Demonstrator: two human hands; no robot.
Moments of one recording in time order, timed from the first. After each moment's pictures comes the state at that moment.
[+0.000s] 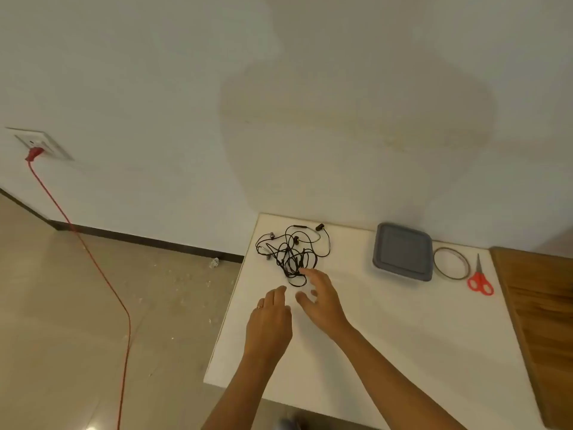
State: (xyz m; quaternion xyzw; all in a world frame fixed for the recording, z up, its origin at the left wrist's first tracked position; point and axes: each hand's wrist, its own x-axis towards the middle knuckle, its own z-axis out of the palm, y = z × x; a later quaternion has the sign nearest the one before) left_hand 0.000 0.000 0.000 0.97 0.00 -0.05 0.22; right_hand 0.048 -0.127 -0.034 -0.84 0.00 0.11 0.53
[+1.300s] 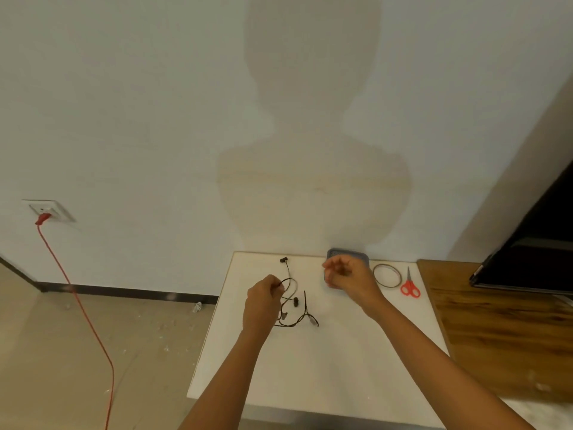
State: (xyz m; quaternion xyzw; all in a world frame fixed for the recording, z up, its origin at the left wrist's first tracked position) left_hand 0.008 -0.059 0.110 0.90 0.06 -0.01 0.42; right_hand 0.014 -0.257 0.140 -0.75 0.05 0.03 0.66
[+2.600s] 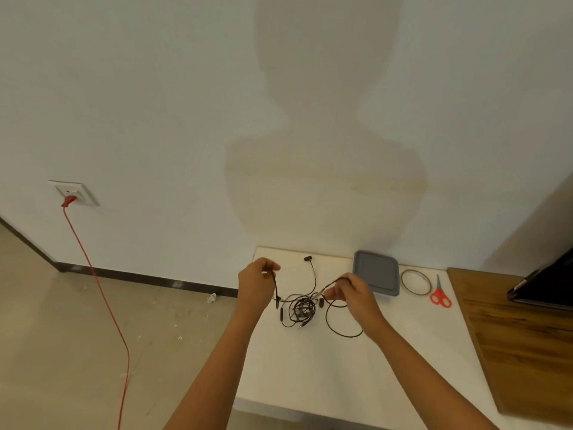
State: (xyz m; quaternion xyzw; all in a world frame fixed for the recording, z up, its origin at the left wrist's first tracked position) left_hand 0.035 0.014 0.138 0.88 0.11 0.02 0.47; right_hand 0.020 -0.189 0.098 -0.76 0.12 0.05 0.63
